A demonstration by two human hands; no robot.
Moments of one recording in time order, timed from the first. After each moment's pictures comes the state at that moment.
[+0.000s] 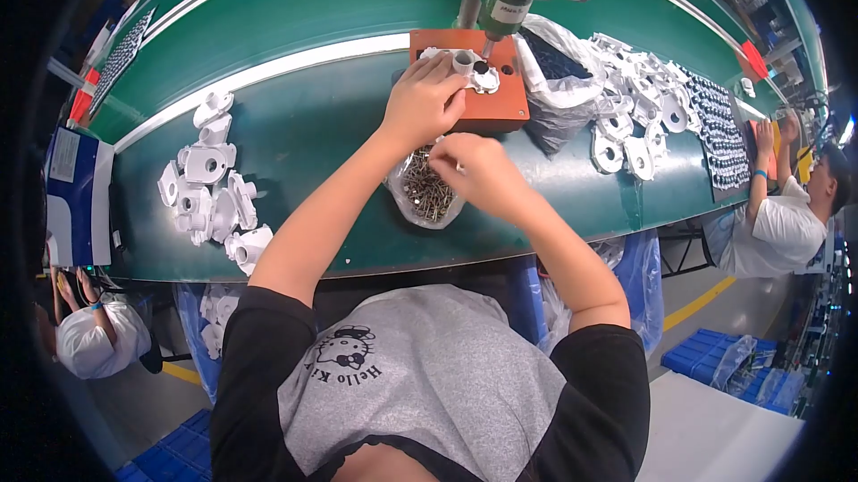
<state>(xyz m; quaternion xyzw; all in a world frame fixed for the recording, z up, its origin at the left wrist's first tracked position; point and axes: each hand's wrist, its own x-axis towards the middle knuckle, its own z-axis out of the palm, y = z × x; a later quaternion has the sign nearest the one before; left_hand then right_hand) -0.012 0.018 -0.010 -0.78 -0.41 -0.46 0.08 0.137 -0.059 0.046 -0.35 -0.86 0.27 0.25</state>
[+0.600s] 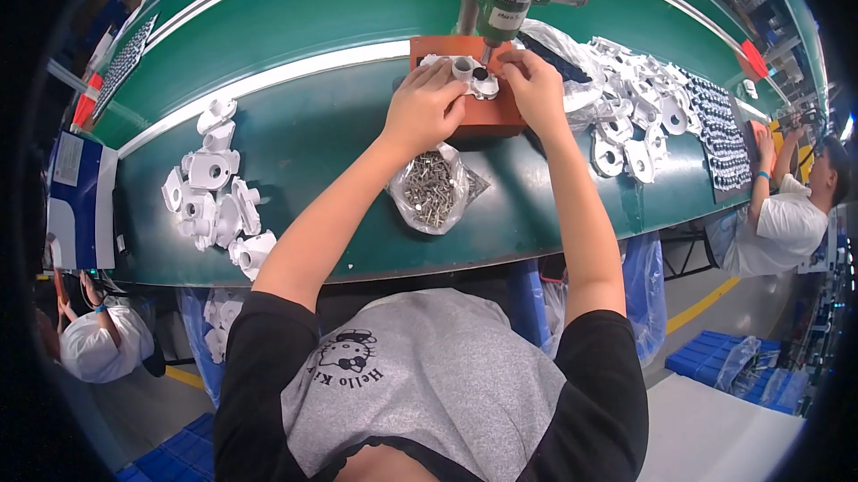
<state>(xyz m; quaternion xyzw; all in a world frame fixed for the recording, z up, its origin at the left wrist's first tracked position) -0.012 0.014 -0.004 -0.79 -0.42 -0.44 0.08 0.182 0.060 0.024 -0.48 -0.69 0.30 0.46</state>
